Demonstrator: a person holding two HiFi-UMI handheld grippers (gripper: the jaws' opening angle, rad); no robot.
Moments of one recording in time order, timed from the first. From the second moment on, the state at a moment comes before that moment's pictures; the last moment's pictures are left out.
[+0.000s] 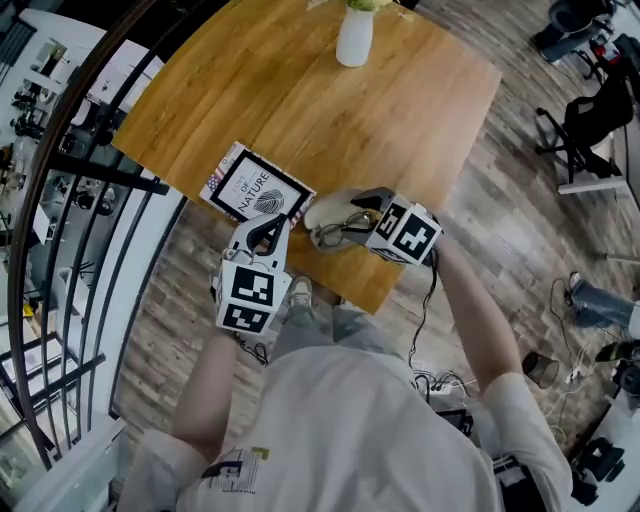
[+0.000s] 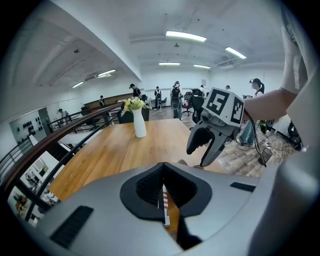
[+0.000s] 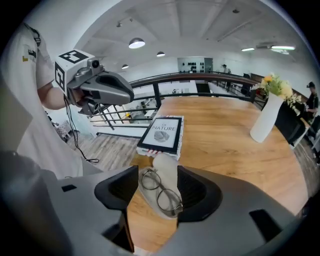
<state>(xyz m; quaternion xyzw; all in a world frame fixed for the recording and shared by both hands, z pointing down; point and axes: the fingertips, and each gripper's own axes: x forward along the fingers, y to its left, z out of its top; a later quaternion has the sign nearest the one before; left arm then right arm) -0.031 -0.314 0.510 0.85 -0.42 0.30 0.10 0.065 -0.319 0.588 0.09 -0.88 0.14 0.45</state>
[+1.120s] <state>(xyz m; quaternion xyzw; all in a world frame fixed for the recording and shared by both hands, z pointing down) -0.027 -0.281 0.655 0.81 -0.39 0.34 0.29 0.071 -0.273 0.717 -0.07 -0.81 -0.02 0.58</state>
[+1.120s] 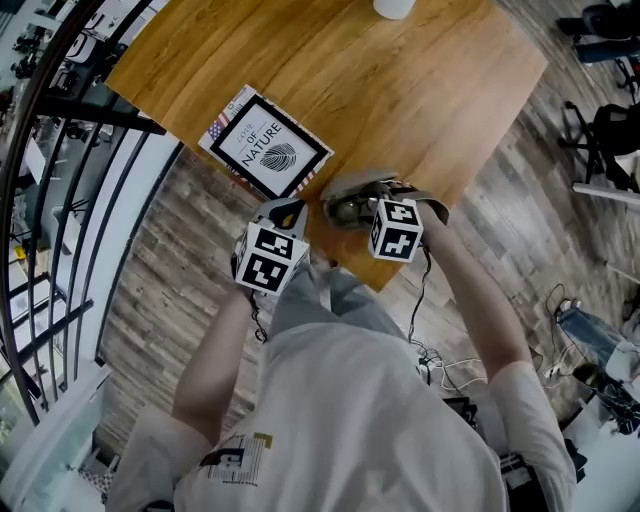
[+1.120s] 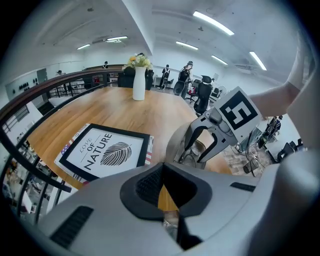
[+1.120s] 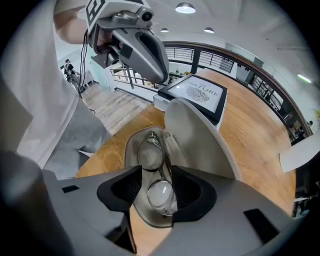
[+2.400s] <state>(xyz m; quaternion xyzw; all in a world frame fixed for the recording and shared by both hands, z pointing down) -0.034 -0.256 0.609 0.82 -0.40 0.32 0.25 0.069 -0.289 0.619 0.08 -0.84 0.08 0.53</state>
